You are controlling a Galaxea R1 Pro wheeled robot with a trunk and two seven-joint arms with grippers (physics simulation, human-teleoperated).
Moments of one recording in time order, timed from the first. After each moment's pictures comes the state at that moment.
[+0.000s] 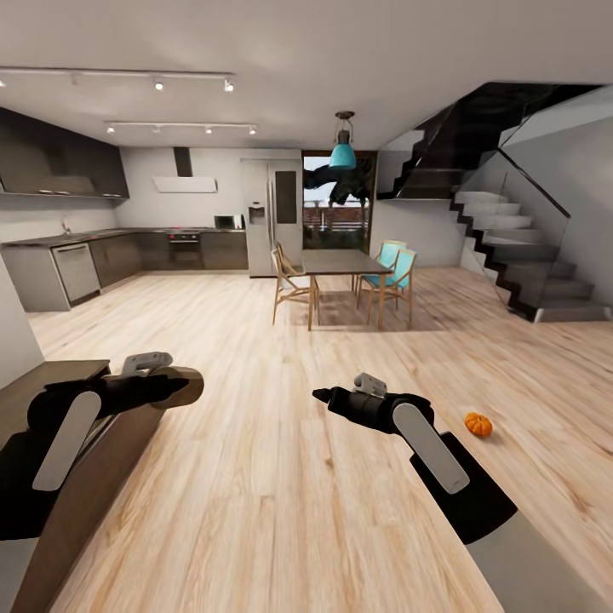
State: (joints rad) left arm -0.60 0.34 -0.01 -1.52 0.62 1.04 0.13; right arm -0.67 -0.09 0.47 -1.36 -1.24 0.68 -0.53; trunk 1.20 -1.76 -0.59
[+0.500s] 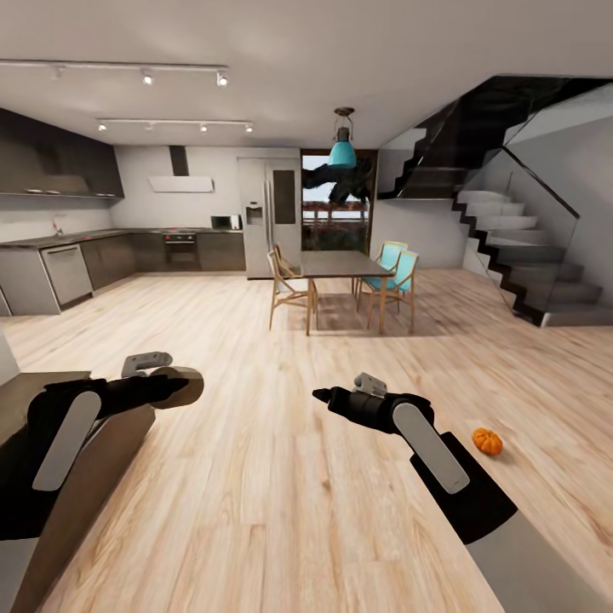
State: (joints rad) left arm -0.60 0.34 -0.01 -1.52 0.62 1.04 0.13; right arm -0.67 -0.09 0.47 -1.36 -1.24 0.68 -0.53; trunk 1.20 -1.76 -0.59
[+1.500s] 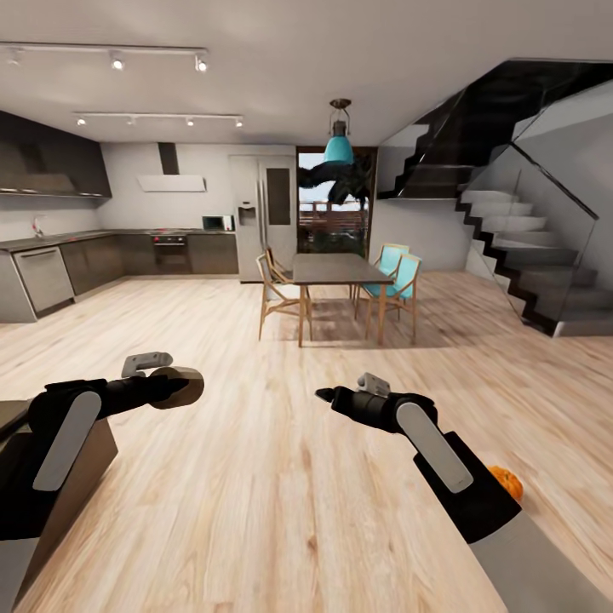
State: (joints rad) left arm -0.60 0.34 -0.01 -1.52 0.62 1.04 0.13; right arm -0.67 -0.10 0.46 -1.36 -1.25 0.68 -0.53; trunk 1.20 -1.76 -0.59
